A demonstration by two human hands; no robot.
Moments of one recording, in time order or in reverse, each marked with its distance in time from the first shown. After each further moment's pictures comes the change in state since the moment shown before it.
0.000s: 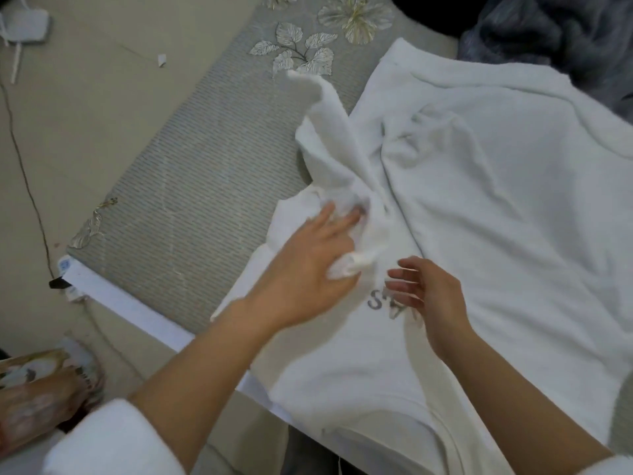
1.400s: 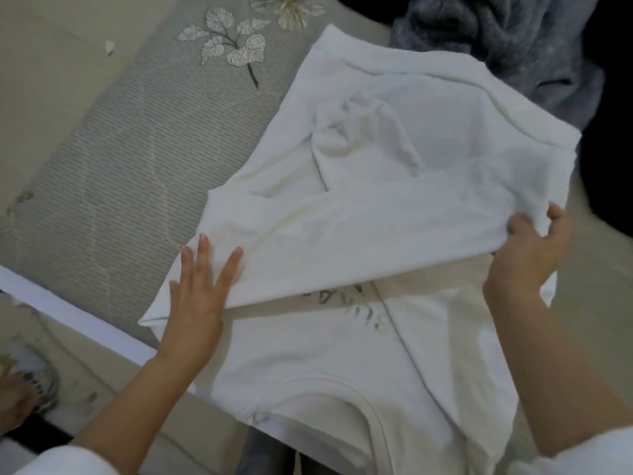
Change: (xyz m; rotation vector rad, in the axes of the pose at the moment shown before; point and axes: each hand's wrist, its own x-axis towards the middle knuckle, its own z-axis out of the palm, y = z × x) left_hand -0.078 -0.032 0.064 0.484 -0.049 -0.491; right_hand 0.050 -0.071 -0.147 0.111 0.654 -0.404
